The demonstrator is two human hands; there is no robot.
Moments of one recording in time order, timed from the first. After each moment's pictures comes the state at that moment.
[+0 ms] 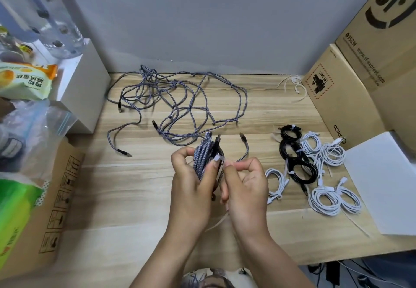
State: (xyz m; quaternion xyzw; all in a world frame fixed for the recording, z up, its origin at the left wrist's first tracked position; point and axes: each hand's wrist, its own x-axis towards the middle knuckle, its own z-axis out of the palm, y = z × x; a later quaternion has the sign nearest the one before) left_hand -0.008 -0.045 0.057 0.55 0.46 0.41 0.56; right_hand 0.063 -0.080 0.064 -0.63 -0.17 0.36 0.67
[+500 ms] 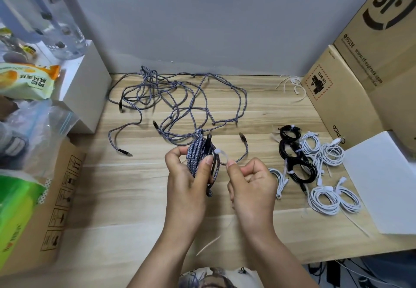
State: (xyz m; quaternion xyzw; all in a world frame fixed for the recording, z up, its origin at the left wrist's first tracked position) left_hand -0.011 -0.046 0.055 0.51 0.46 0.44 0.58; right_hand 0.071 -0.086 0.064 -0.66 -0.18 0.32 0.65
